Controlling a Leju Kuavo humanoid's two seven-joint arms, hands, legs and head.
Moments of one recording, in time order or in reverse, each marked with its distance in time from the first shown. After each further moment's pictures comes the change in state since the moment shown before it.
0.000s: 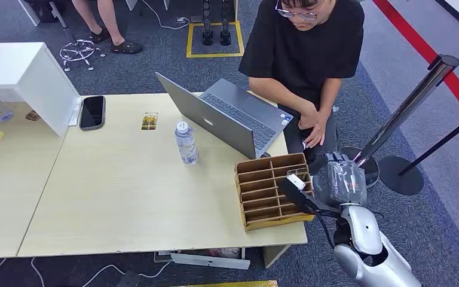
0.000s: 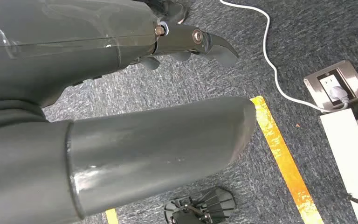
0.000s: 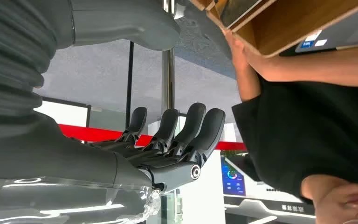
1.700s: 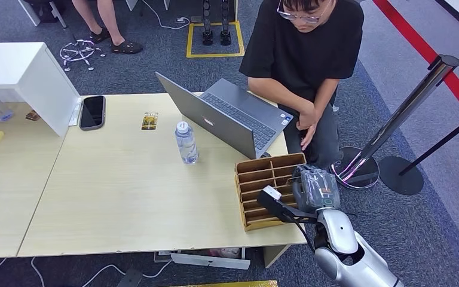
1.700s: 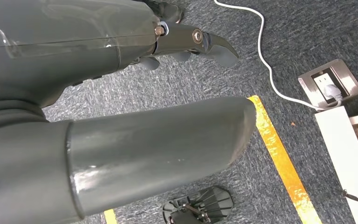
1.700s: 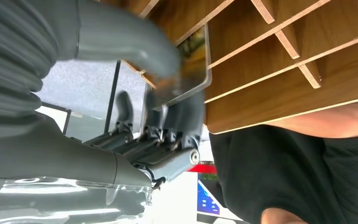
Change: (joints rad) left arm -0.012 -0.007 0.000 0.000 -0.018 -0.004 0.010; right arm -0.059 0.052 0.138 0.117 -0.018 0.001 -0.024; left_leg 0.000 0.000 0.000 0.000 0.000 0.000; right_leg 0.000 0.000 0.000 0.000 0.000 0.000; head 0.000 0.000
